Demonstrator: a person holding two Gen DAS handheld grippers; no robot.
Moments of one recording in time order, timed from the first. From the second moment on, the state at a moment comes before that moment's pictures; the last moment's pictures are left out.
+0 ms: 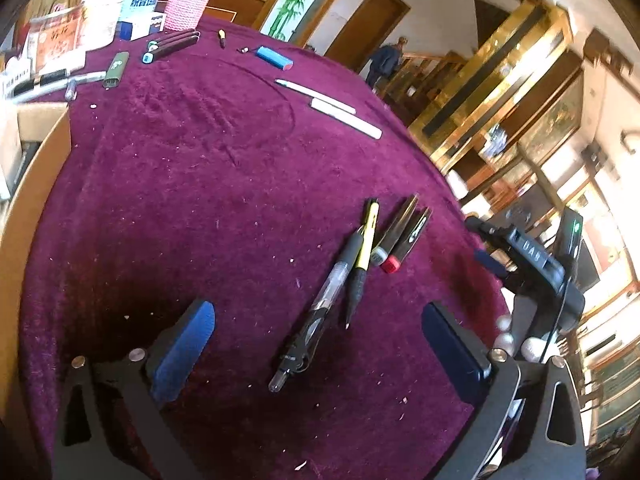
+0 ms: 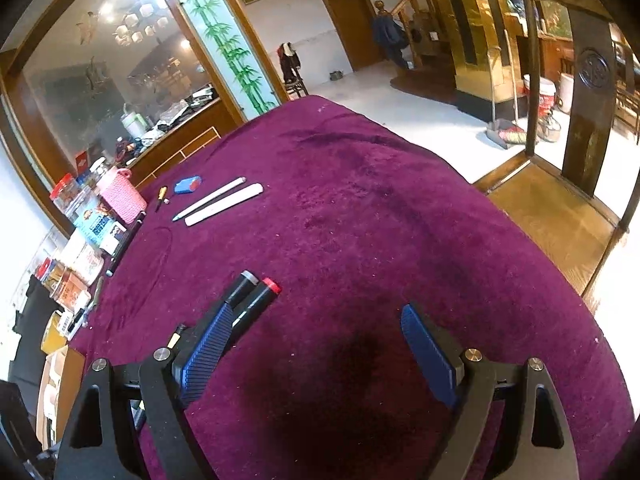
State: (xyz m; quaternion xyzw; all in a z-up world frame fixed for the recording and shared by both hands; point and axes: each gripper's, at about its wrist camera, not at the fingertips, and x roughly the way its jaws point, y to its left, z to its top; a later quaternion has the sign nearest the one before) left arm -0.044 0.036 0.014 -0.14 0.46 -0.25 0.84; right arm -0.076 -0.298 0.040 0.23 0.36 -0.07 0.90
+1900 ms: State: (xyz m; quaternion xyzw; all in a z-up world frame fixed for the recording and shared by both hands) left arm -0.124 0.124 0.093 -0.14 0.34 -0.25 0.89; right arm -0.055 -0.236 0.069 0.23 0.40 0.06 0.88
